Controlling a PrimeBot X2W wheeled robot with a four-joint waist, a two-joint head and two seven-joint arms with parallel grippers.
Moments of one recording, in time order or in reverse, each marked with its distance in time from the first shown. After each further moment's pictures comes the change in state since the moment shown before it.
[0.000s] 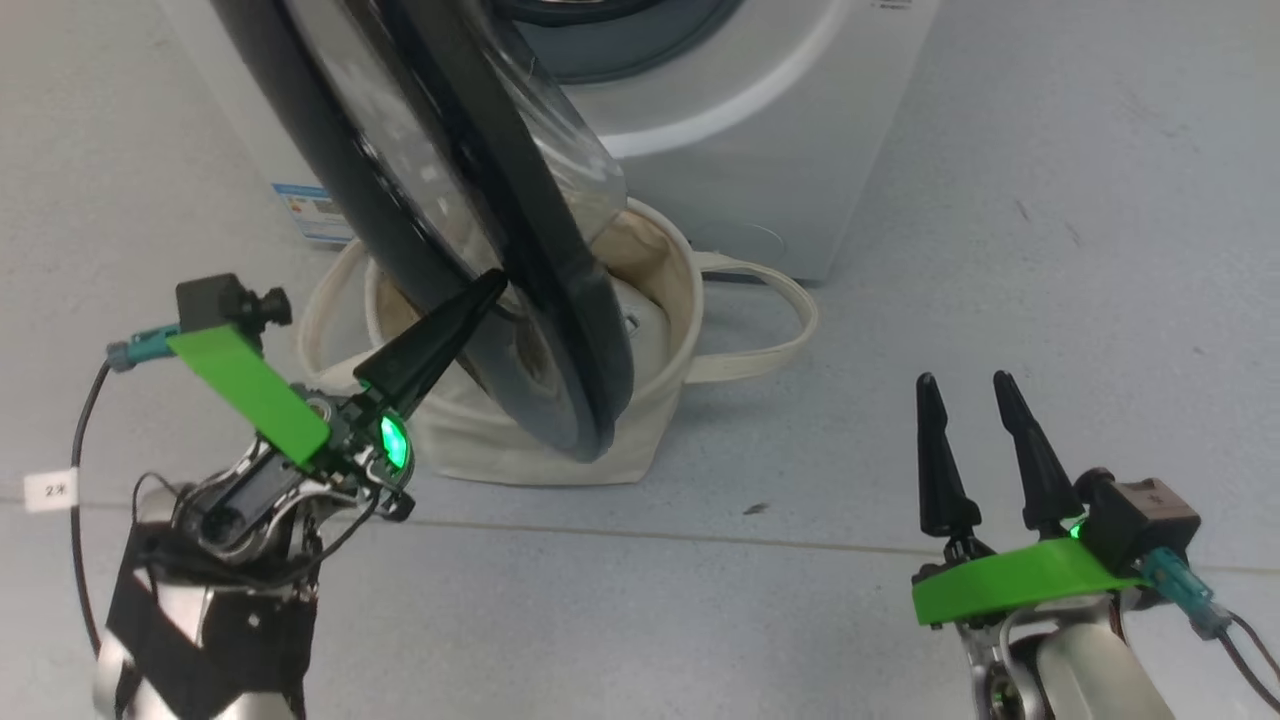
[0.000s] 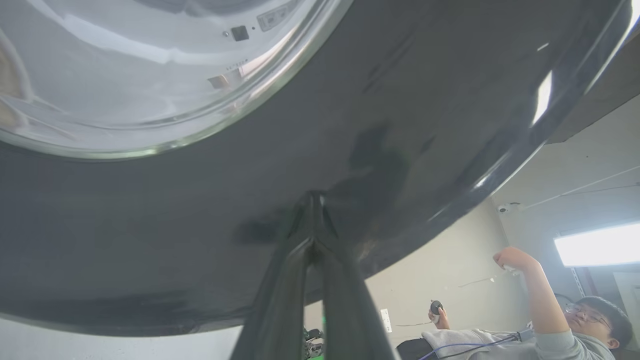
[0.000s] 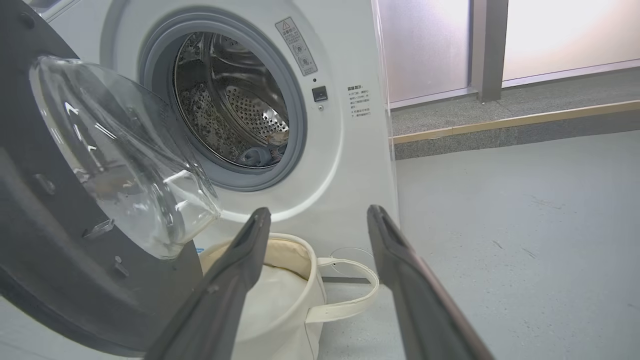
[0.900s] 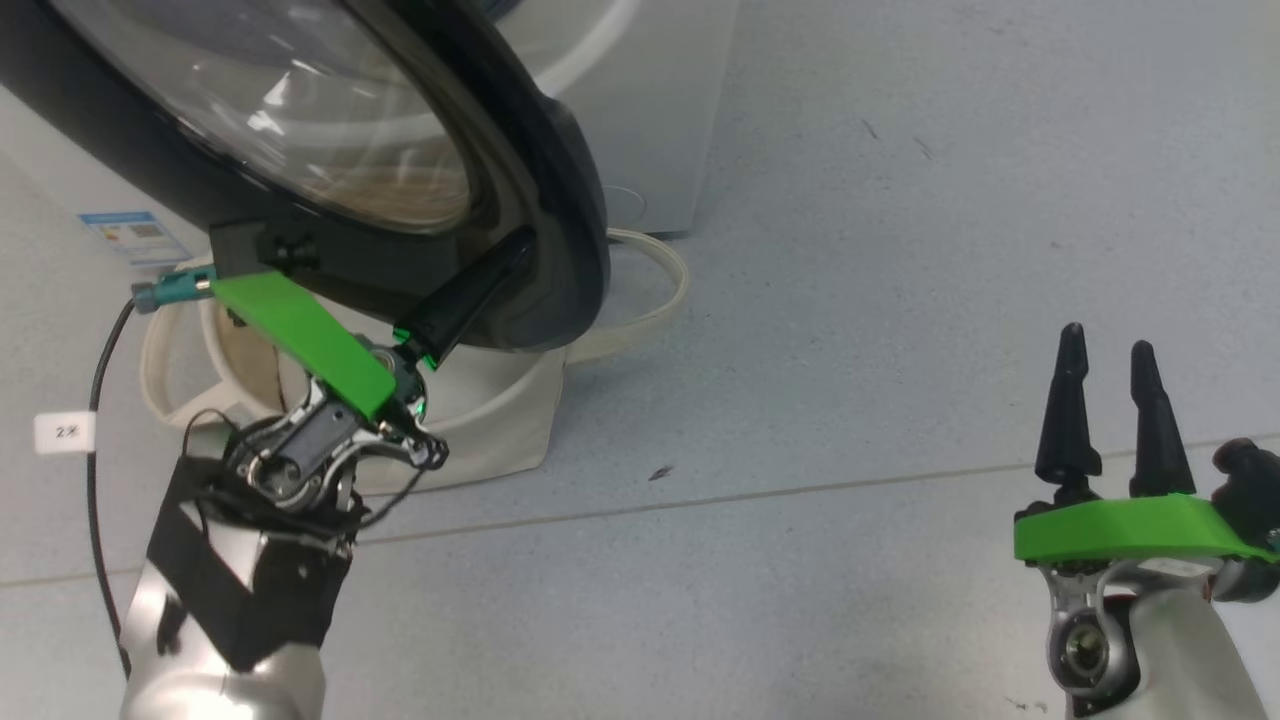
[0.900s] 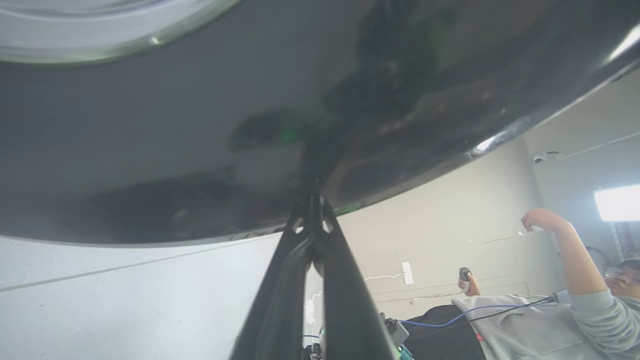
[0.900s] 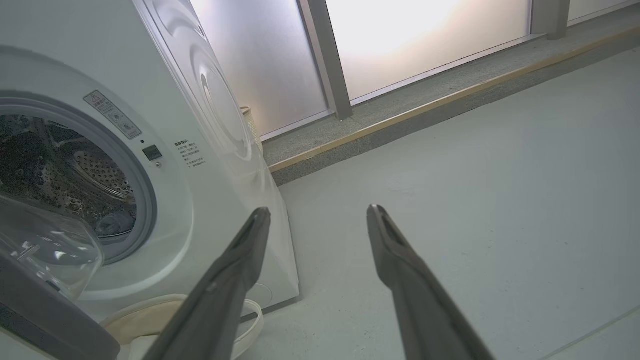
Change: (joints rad) left arm -0.149 0.008 -0.093 0.166 0.105 -0.047 -0.118; right arm -0.053 0.015 -0.211 0.035 0.109 0.000 0.000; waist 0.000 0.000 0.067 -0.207
